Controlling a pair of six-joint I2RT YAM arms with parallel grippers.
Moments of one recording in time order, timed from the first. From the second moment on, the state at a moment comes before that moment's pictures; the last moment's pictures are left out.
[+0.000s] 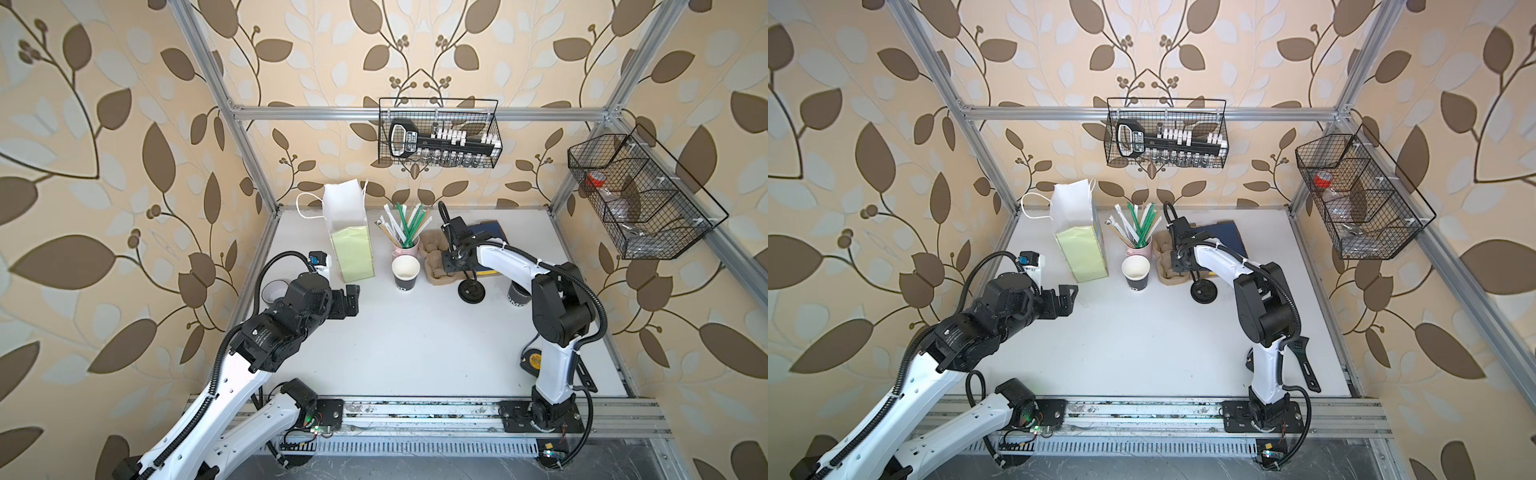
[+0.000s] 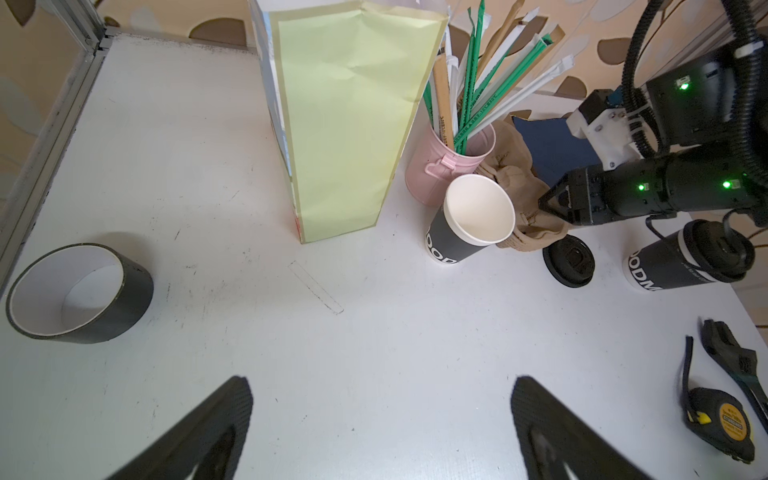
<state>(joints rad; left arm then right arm) -0.55 0.75 0.96 -0.86 -0.22 -0.47 0.43 1.97 1.51 -0.68 0.22 0.28</state>
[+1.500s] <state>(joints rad) -0.55 0.76 0.96 -0.86 -0.22 -0.46 0.44 1.96 1.53 -0.70 0.19 0.30</state>
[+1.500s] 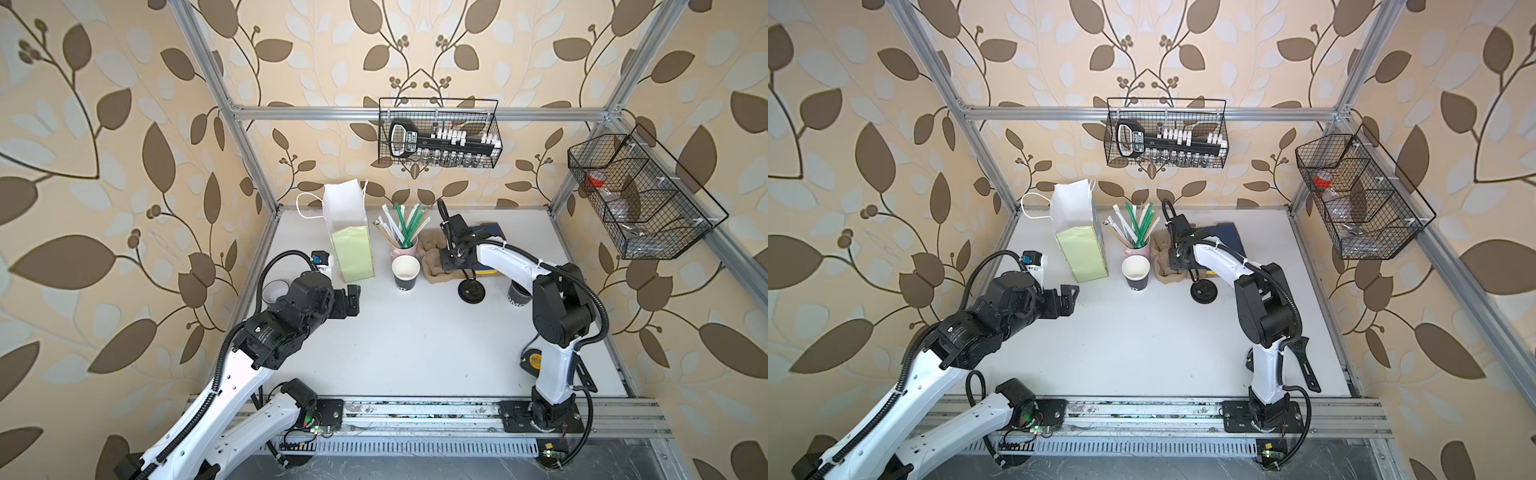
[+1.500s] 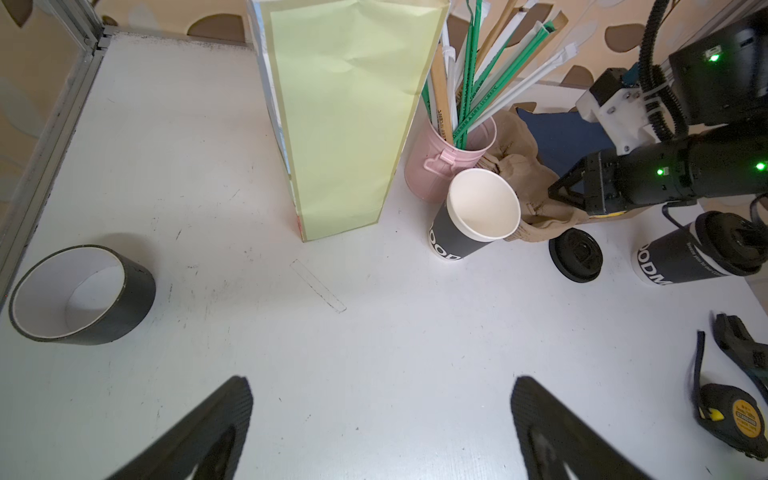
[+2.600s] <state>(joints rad) -0.55 0.77 0.96 -0.86 -0.22 -0.45 0.44 1.97 1.53 -0.68 0.19 0.30</state>
